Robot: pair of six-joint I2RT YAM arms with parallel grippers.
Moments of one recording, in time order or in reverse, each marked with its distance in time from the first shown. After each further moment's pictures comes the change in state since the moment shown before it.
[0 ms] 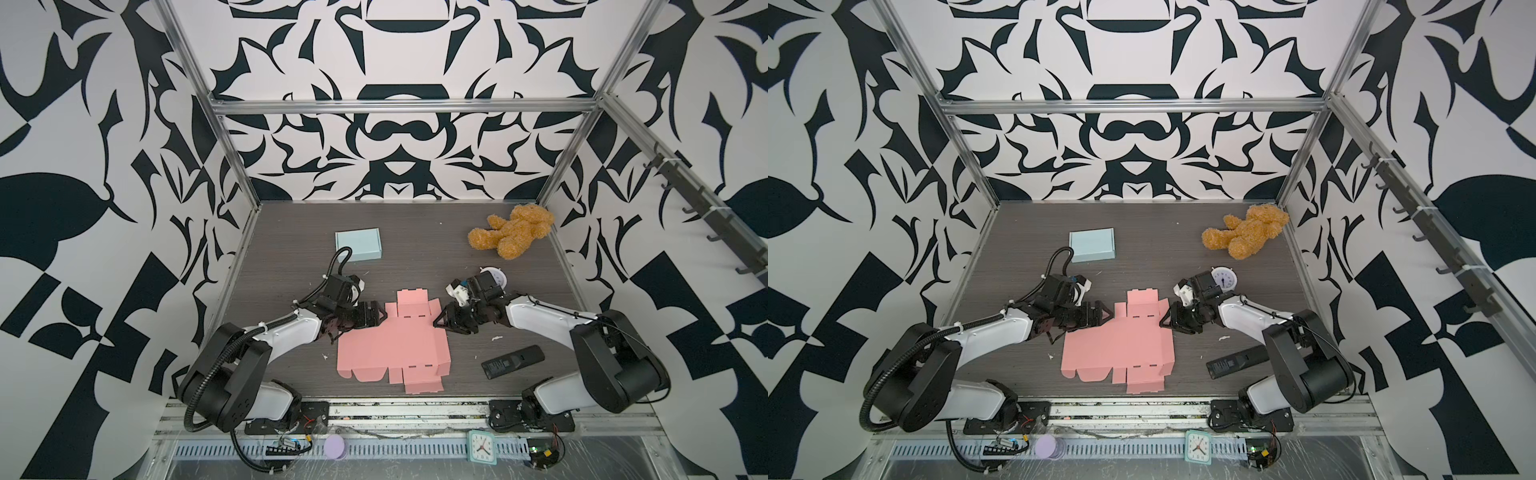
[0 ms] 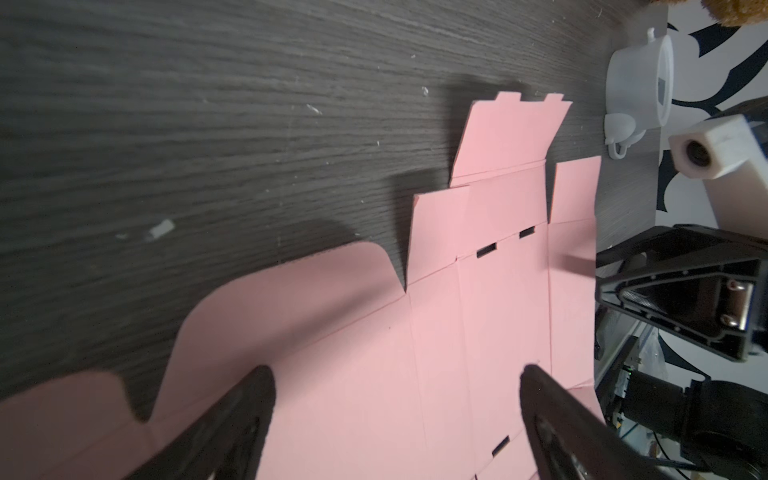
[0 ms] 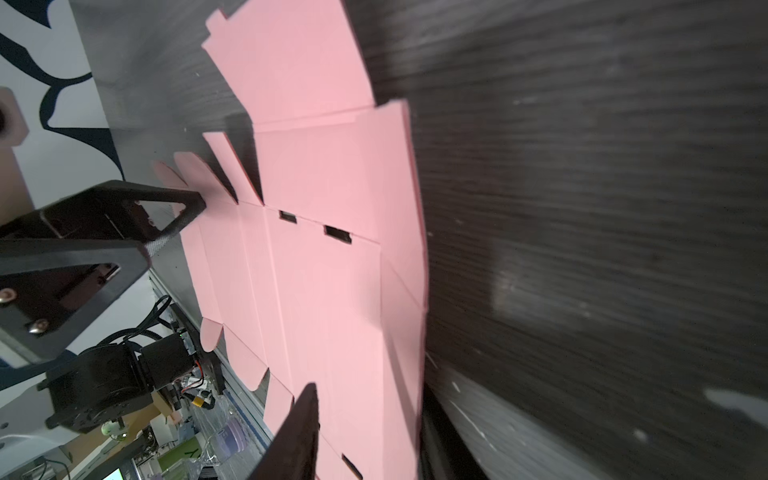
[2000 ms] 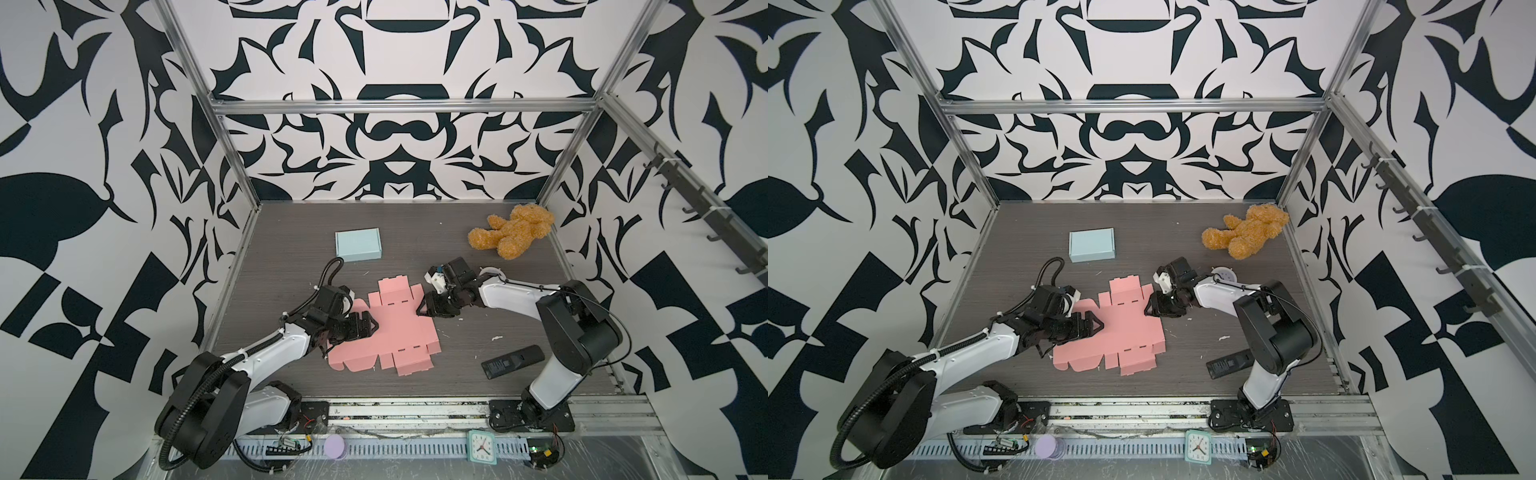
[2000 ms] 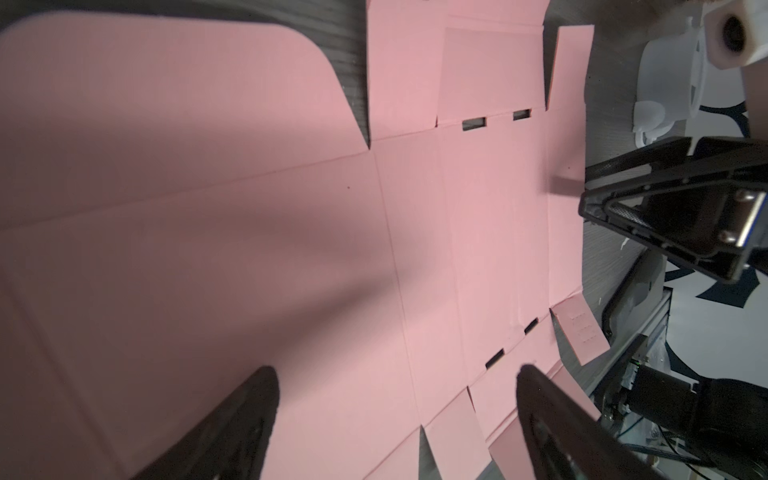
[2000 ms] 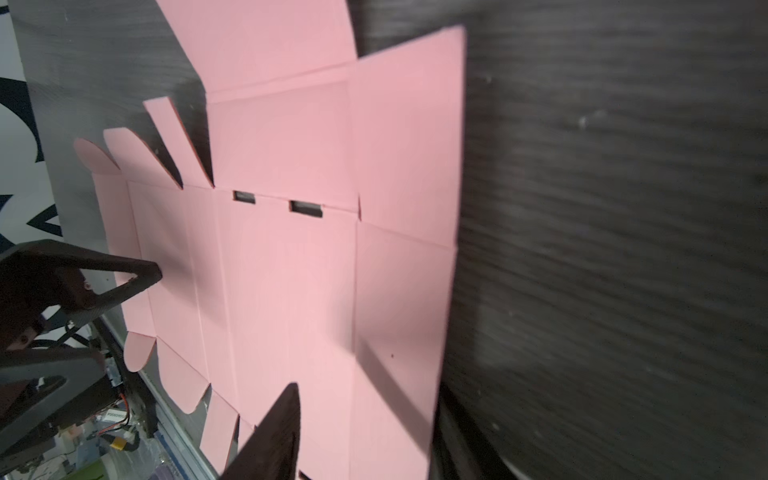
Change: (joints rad) left arm 0.002 -0.171 -0.103 -0.097 -0.041 -0.052; right arm 0.103 0.238 0.232 -0.017 0.132 -0.131
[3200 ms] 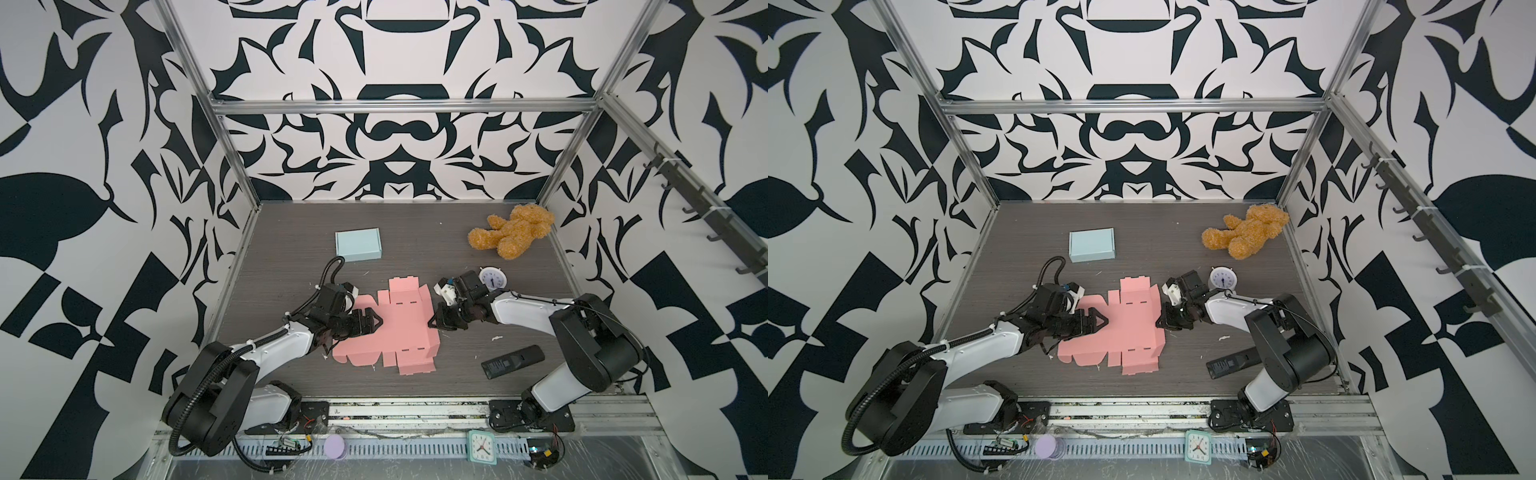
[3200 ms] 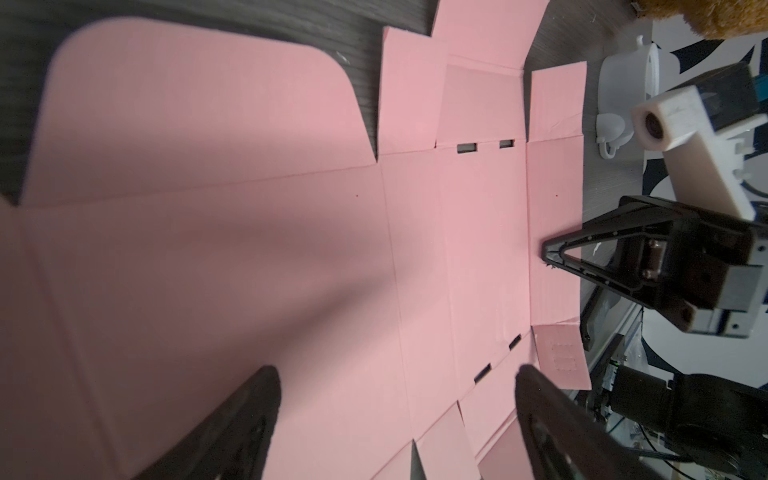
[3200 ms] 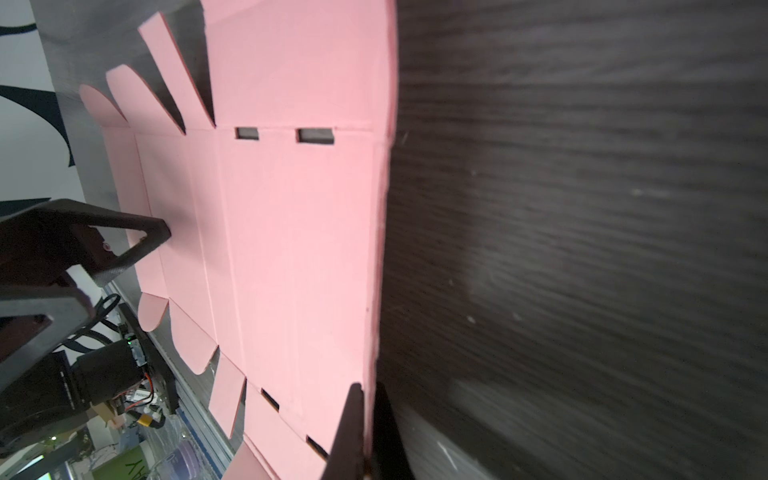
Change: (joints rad) left arm 0.000 0.051 -0.012 0.127 0.039 -0.008; right arm -0.027 -0.103 -0.164 0.075 -0.045 0.061
